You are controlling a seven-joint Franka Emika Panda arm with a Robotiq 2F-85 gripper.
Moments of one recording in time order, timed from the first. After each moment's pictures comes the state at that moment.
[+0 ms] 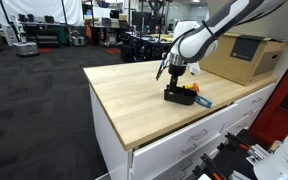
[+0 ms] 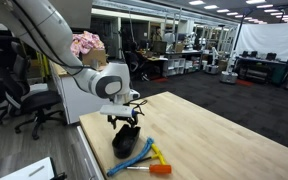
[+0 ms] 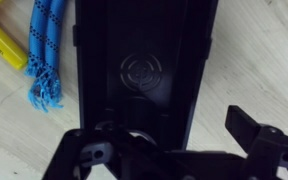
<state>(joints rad) 0.16 0.07 -0.03 -2.42 -0.06 2.52 -0.52</state>
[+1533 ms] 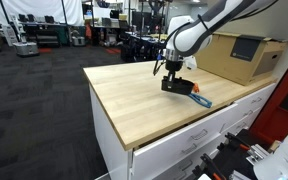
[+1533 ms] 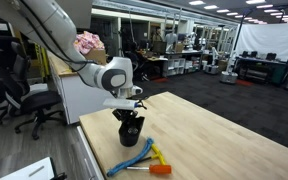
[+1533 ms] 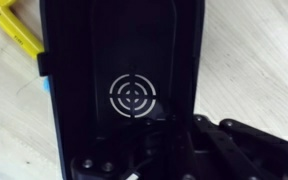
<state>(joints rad) 0.08 0.09 0.06 -2.32 -0.11 2.40 -0.47</state>
